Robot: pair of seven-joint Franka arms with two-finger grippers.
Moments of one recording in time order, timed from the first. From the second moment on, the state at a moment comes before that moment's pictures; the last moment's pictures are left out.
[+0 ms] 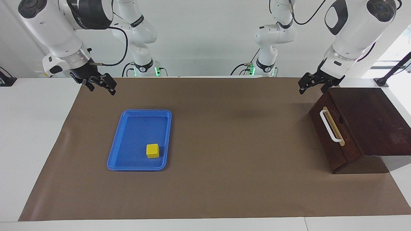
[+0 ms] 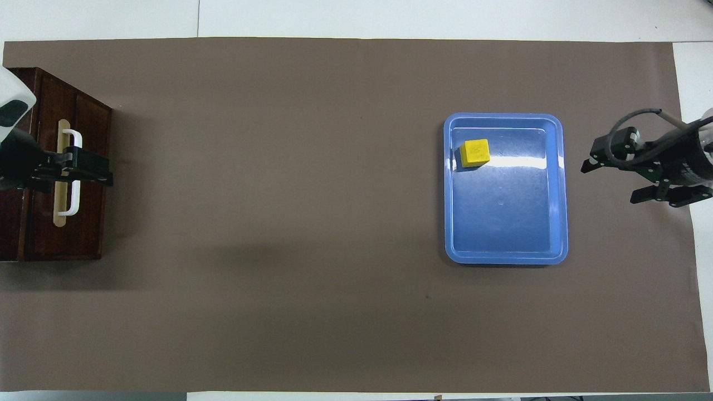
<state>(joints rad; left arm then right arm) 0.02 -0.01 -0.11 -1.65 -0.03 1.57 -0.10 -0.14 0.04 0.07 -1.72 0.23 1.65 0.53</state>
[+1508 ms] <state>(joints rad) 0.02 -0.01 -0.11 -1.65 -0.03 1.57 -0.10 -0.17 0.59 0.06 -1.55 0.76 1.76 1.01</state>
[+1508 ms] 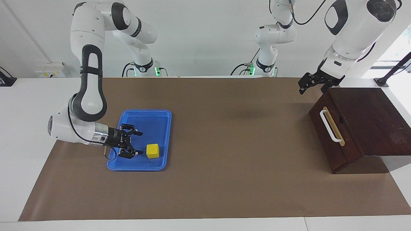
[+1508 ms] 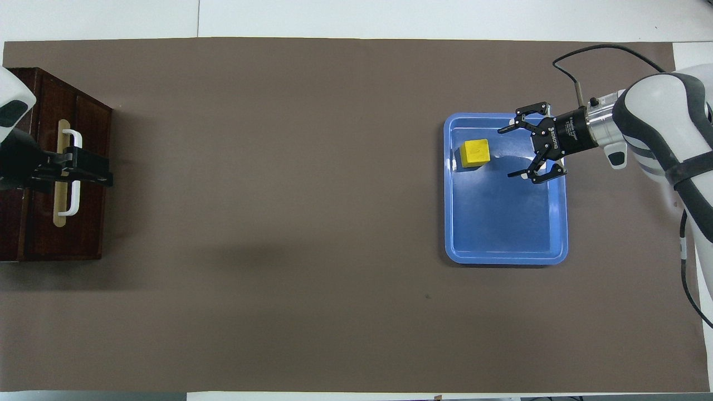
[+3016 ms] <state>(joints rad) 0.02 -0.01 -0.11 -1.65 -0.03 1.57 -0.10 -0.15 0.67 0.07 -1.54 0.84 1.79 1.03</state>
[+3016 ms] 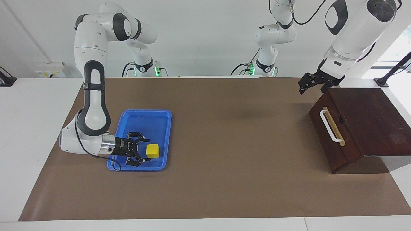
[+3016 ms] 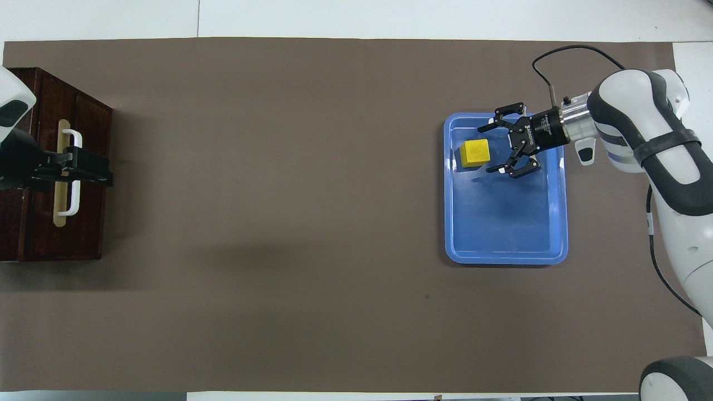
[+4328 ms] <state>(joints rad) 0.01 0.06 -0.12 -1.86 0.34 1.97 -0.09 -0.02 0.52 0.08 -1.50 0.84 1.86 1.24</state>
